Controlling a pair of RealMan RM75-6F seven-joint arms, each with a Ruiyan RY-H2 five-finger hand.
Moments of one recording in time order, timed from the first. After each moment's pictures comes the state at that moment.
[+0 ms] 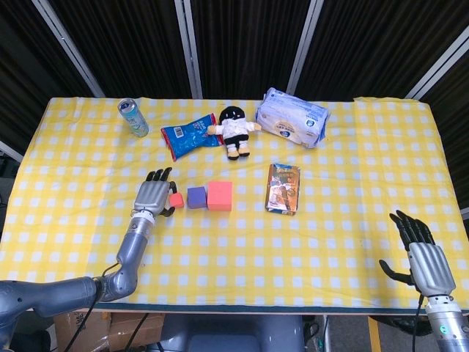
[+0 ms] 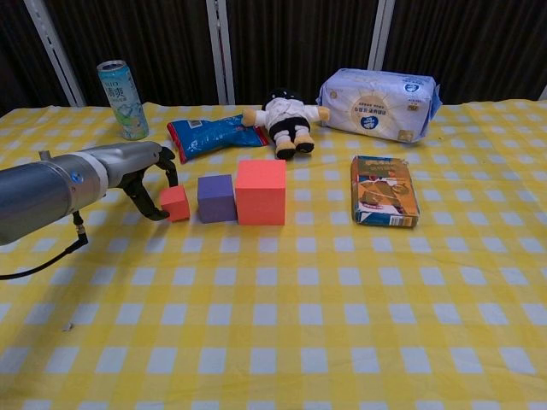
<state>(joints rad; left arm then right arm) -0.88 -1.72 -0.24 -1.32 0.58 0.98 0.64 0.11 -1.07 0.04 -1.70 -1.46 1.36 0.13</state>
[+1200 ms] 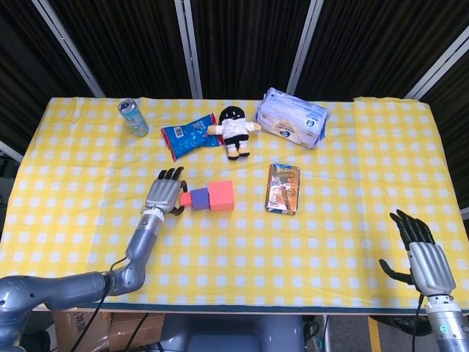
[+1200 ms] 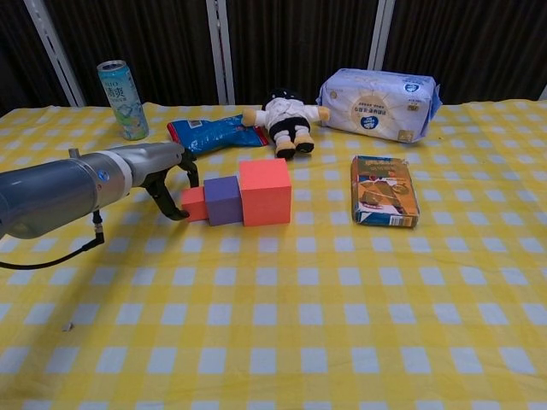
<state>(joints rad) -0.93 -1.75 -0.25 -1.28 0.57 0.92 0.64 0.11 -1.07 0.04 -1.71 -1.46 1.37 0.13</state>
